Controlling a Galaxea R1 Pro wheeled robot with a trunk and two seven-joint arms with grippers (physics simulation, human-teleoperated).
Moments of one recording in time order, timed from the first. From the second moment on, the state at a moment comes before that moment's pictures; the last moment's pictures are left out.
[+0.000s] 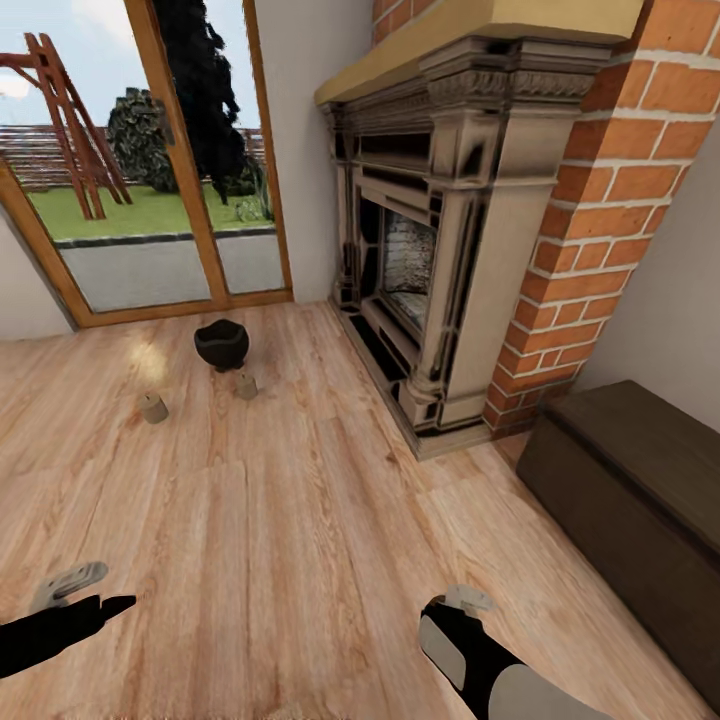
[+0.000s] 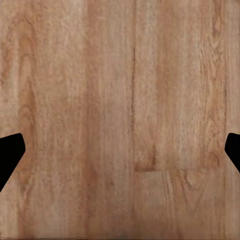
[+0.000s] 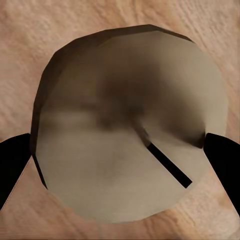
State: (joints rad) left arm -0.16 0.26 0.53 -1.42 0.07 1.03 -0.50; right arm -0.61 0.13 0.51 -0.35 -0.75 0.21 -0.64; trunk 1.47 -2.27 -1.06
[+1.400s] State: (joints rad) left arm -0.16 0.32 0.49 -1.42 0.03 1.04 -0.50; right arm -0.58 0.17 0.53 -1.10 -0.95 0.83 -1.12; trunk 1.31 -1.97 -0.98
